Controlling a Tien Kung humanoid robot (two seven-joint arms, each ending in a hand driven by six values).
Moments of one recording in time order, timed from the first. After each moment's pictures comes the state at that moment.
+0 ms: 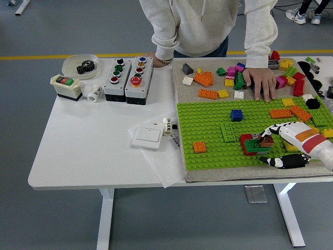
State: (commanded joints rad) left arm -0.21 0.12 -0.76 -0.25 1.06 0.08 0.34; right arm 0.29 -0.70 0.94 1.35 -1.88 -0.15 0.36
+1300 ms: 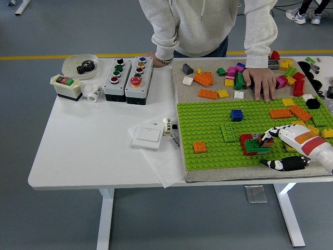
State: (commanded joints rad) left arm -0.21 0.12 -0.75 -0.25 1.05 0.08 0.34; right arm 0.29 -0.70 0.93 1.33 -1.90 -0.15 0.36
